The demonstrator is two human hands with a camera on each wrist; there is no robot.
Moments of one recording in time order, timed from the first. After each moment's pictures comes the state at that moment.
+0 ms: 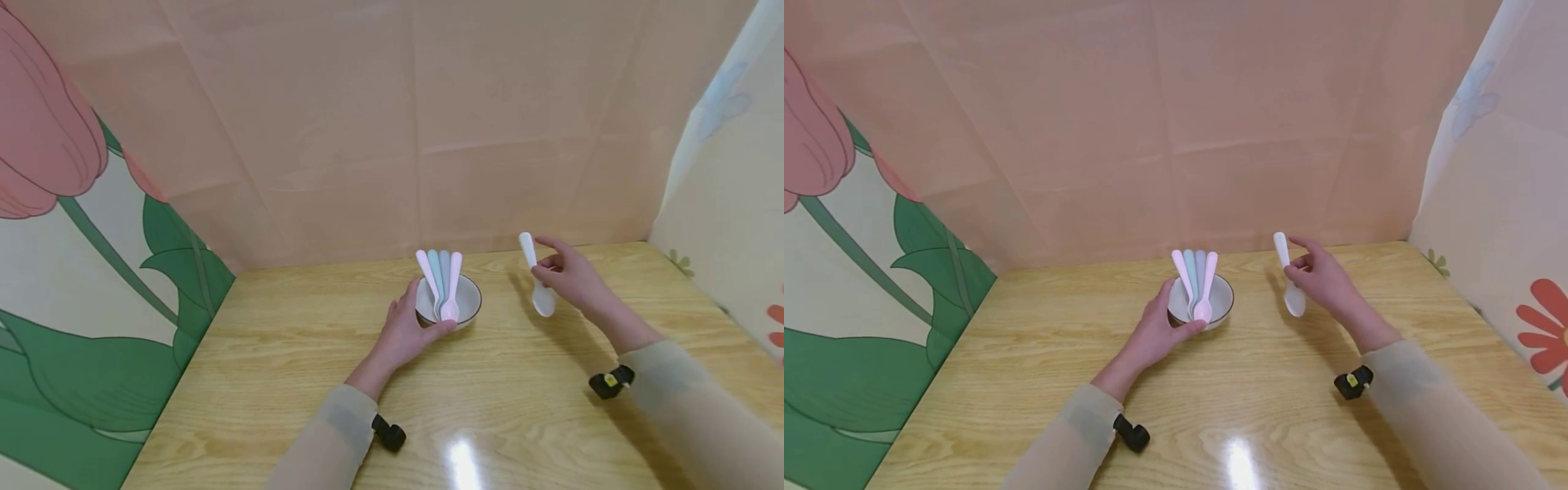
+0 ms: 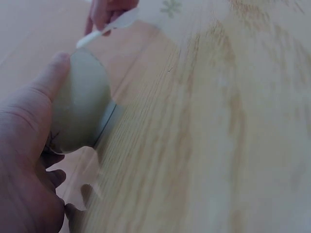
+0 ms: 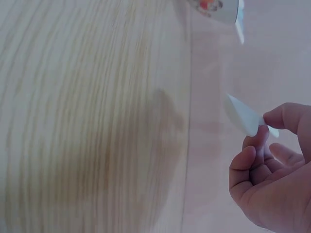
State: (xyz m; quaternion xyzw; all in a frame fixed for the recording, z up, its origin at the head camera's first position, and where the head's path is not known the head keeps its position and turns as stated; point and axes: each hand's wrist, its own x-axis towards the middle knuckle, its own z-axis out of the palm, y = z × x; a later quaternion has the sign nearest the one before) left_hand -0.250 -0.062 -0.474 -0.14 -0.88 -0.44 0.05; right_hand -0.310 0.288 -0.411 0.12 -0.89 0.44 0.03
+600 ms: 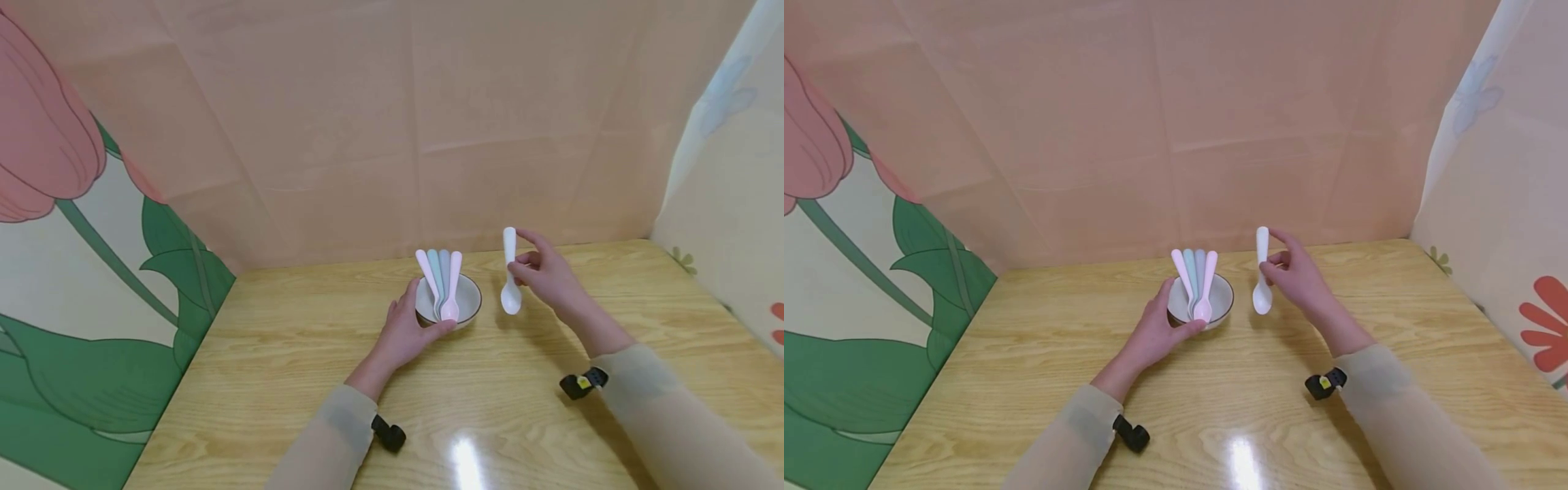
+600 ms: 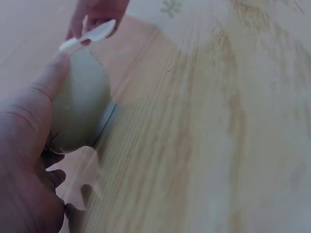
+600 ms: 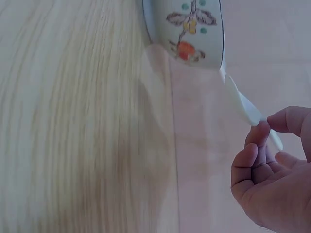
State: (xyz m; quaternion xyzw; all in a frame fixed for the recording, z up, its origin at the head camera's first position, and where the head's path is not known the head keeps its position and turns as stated) left_hand -0.248 -0.067 -0.474 -0.16 -0.89 -0.43 0.06; right_hand -0.303 0.239 -0.410 0.12 -0.83 0.54 0.02
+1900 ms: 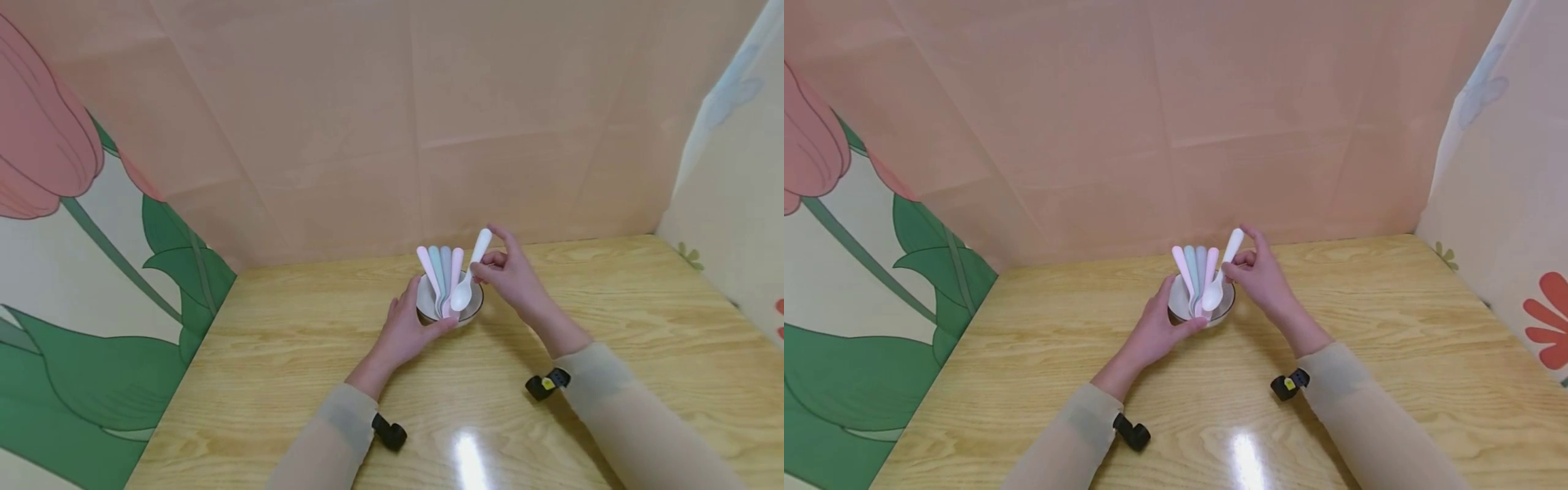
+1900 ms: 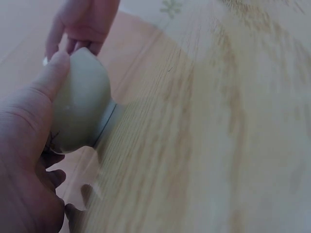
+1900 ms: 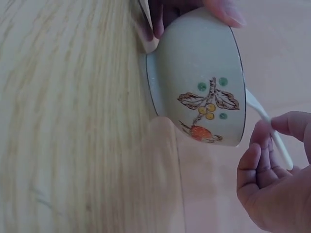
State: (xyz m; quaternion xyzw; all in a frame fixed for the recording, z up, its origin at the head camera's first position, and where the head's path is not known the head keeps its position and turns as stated) left_hand -0.243 -0.071 -0.470 -0.15 -0.89 -0.44 0.05; right_hand -0.296 0.173 -0.412 0.13 -0.76 0.64 0.01
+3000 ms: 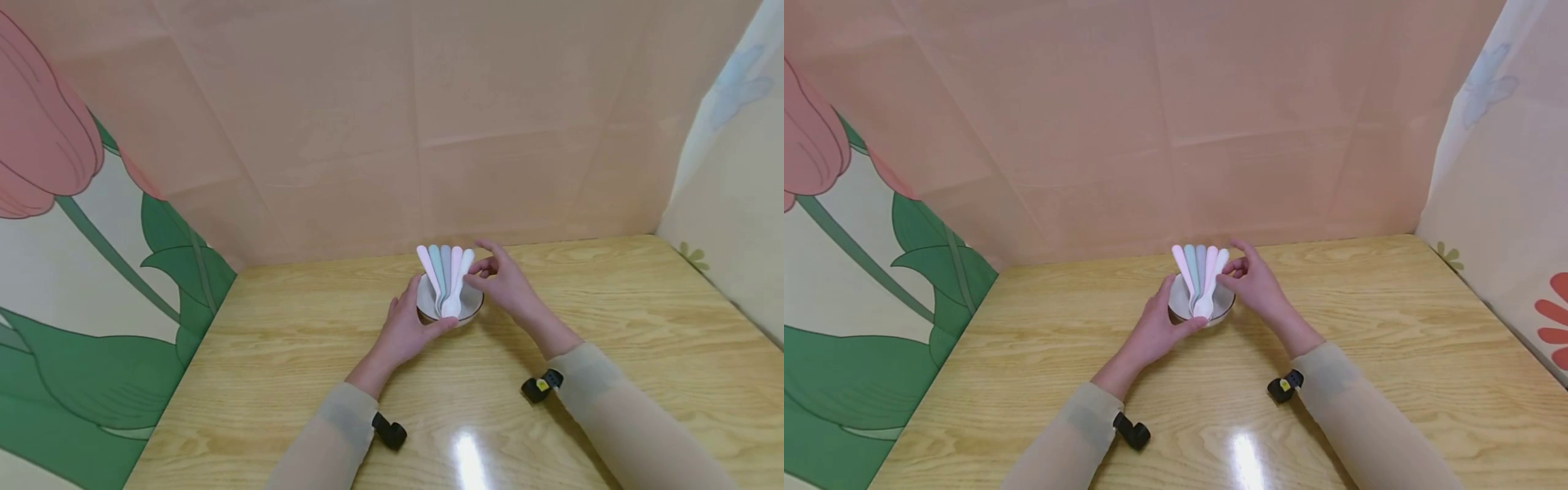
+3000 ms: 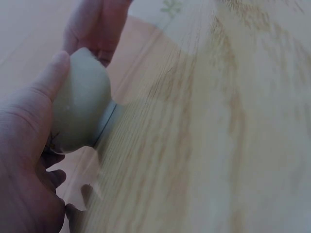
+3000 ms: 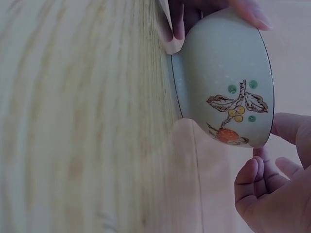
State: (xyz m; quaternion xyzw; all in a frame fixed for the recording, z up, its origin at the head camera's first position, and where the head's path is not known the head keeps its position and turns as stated) left_hand -0.242 -0.070 -0.469 -0.16 -0.88 -0.44 0.05; right_hand -0.298 0.167 -0.427 0.13 -0.83 0.55 0.01
